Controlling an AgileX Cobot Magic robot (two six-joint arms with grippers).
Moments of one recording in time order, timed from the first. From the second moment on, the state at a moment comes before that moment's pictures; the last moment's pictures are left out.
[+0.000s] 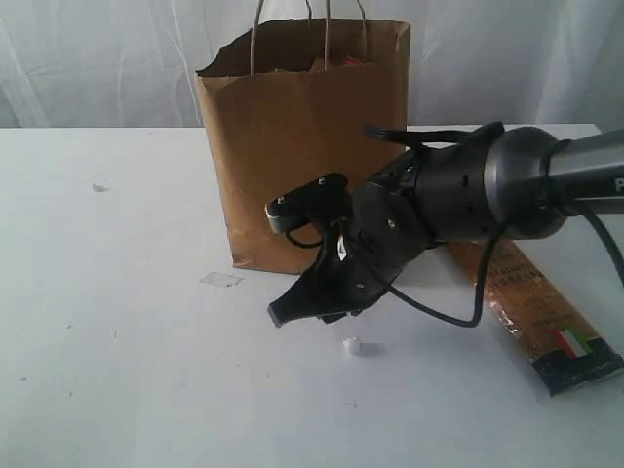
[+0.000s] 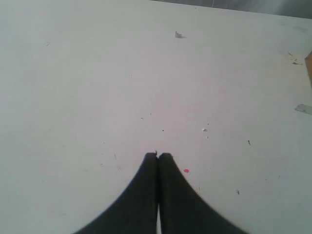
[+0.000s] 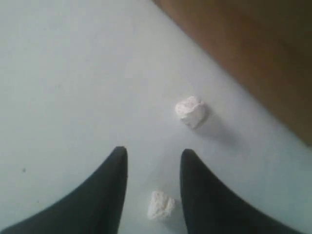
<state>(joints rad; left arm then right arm) 0.07 0.00 0.03 -0.11 0.40 0.00 0.71 1.84 -1.12 -0.11 0.48 0.20</state>
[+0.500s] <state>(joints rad) 0.07 0.00 0.03 -0.11 0.40 0.00 0.67 1.89 -1.12 -0.11 0.28 0.24</state>
